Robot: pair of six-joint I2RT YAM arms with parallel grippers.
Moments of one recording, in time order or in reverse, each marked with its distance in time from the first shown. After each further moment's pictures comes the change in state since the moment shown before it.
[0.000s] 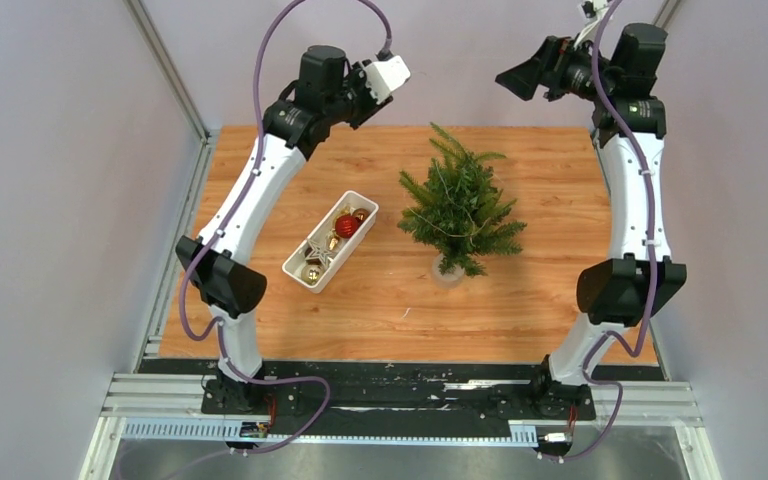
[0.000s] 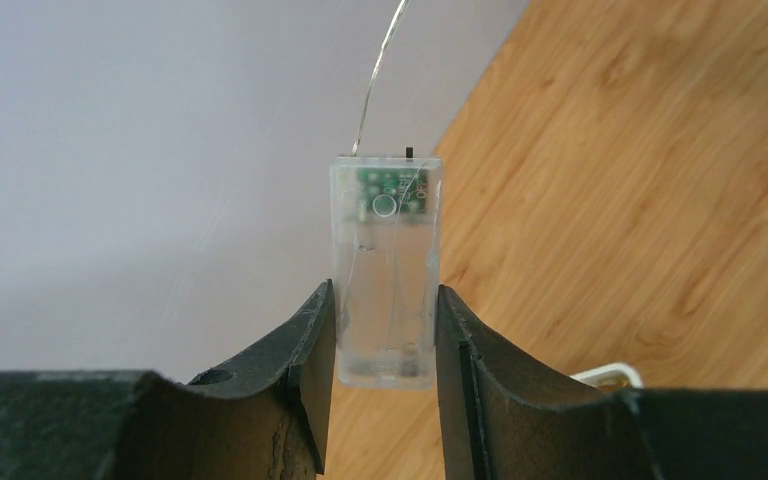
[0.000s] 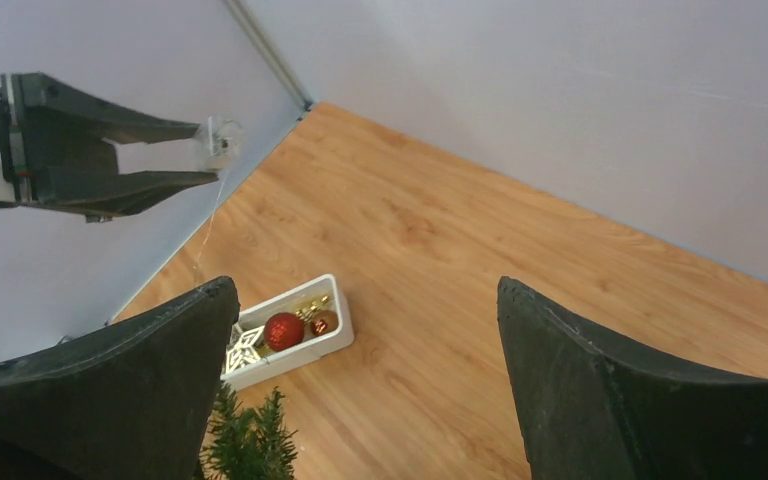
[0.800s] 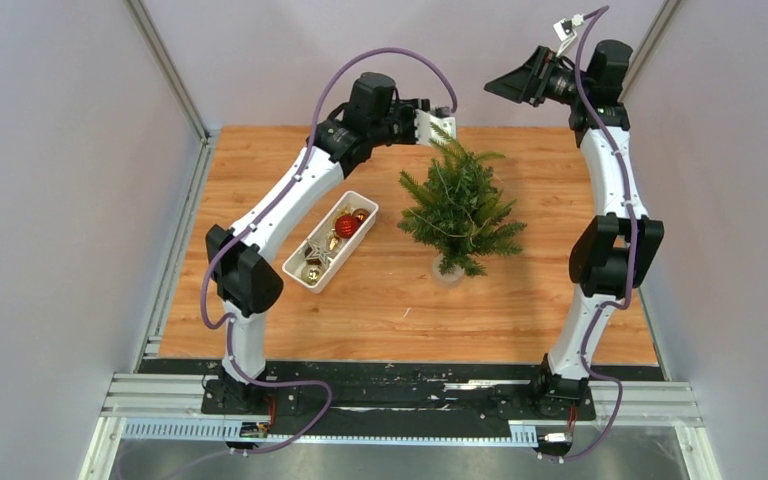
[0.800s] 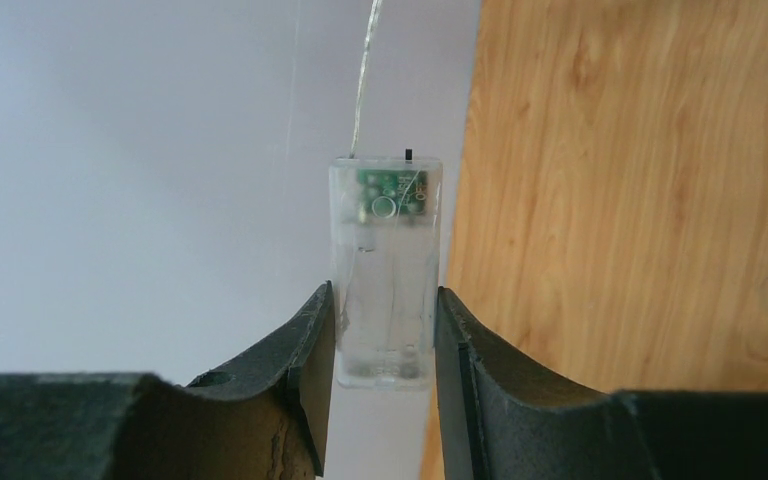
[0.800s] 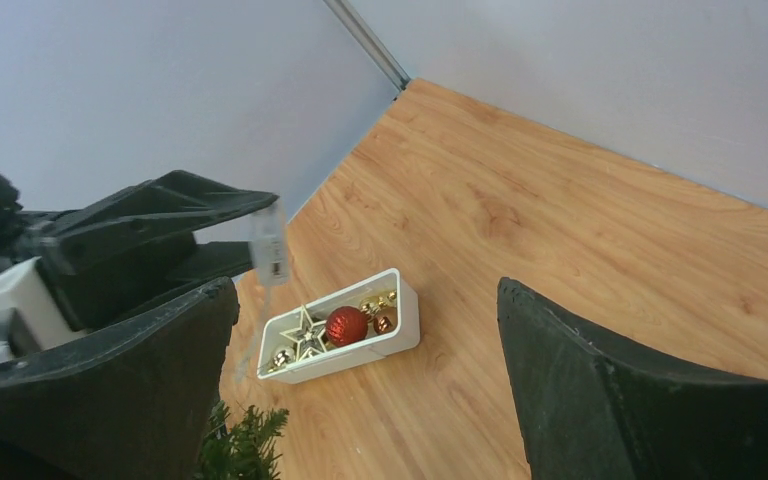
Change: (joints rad) left arm -0.135 0.088 -0.047 0.132 0.097 0.369; right arm -0.006 0.255 -0.076 0.419 -0.266 0.347
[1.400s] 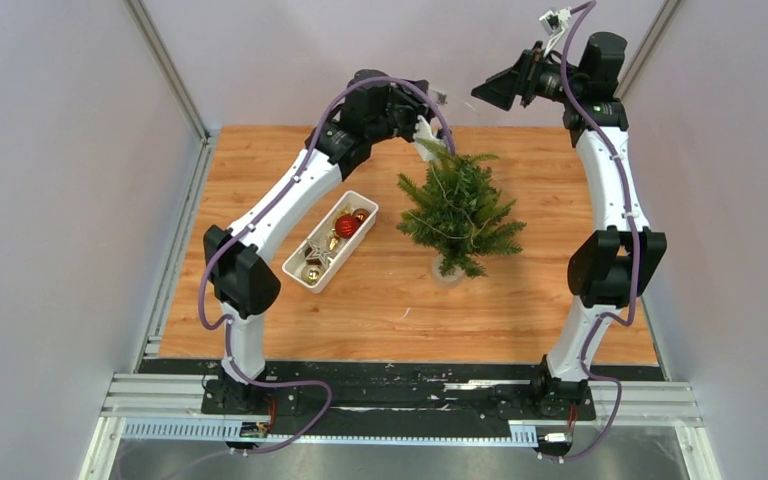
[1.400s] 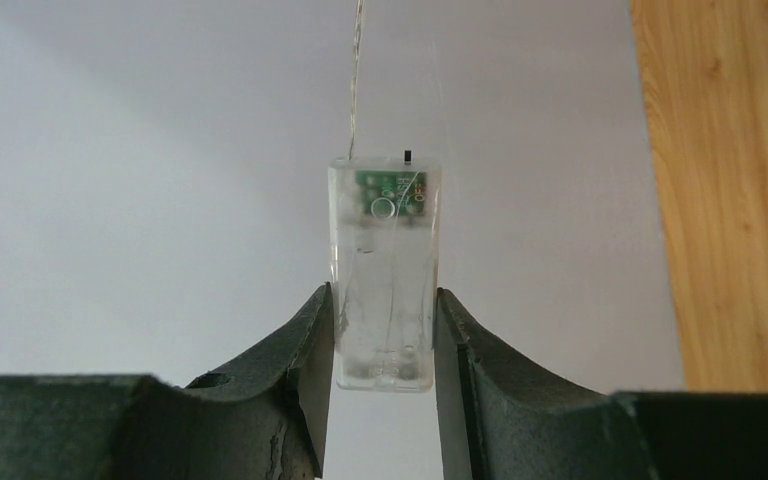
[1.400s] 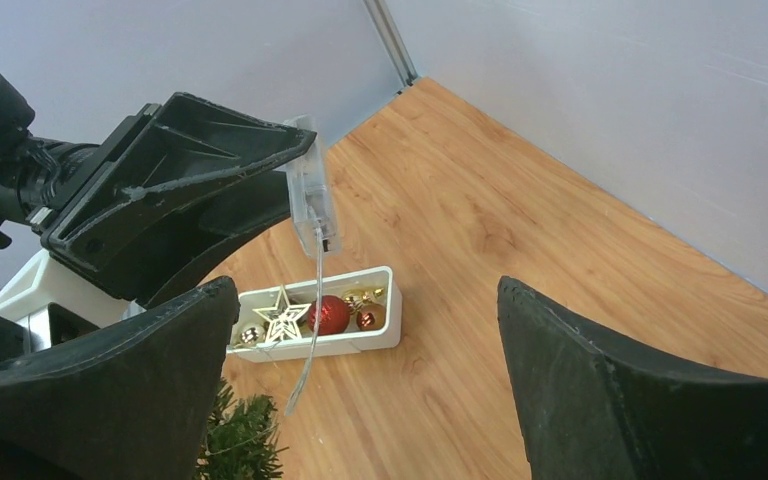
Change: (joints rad) left arm -0.004 -0.014 -0.063 0.148 0.020 0.526; right arm 0.060 -0.106 0.001 -0.110 -0.013 -0.234
